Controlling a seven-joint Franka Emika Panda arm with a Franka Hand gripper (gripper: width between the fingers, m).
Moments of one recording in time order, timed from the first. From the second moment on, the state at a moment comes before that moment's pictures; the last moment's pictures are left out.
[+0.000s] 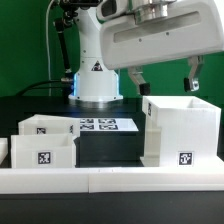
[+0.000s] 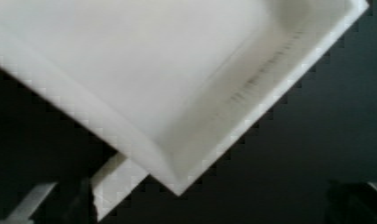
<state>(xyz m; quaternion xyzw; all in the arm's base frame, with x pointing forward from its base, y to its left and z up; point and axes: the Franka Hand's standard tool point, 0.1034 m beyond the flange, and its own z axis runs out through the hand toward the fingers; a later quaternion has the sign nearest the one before) 0.641 0.053 0.146 -0.94 0.31 -0.04 0.10</state>
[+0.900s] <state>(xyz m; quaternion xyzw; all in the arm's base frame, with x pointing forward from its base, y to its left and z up) 0.627 0.000 0.136 -1.00 0.04 -0.05 0.06</state>
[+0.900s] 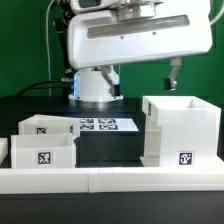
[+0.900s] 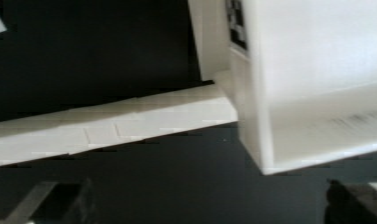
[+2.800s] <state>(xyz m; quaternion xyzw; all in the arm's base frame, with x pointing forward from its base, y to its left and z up) 0.572 -0.082 0.071 -0.99 -0.08 -0.09 0.00</state>
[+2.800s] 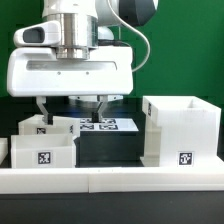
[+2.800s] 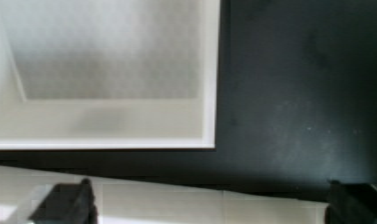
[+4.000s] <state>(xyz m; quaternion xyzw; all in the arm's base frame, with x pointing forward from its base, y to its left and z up) 0.534 -0.089 0.006 -1.00 -0.08 -0.06 -0.02</state>
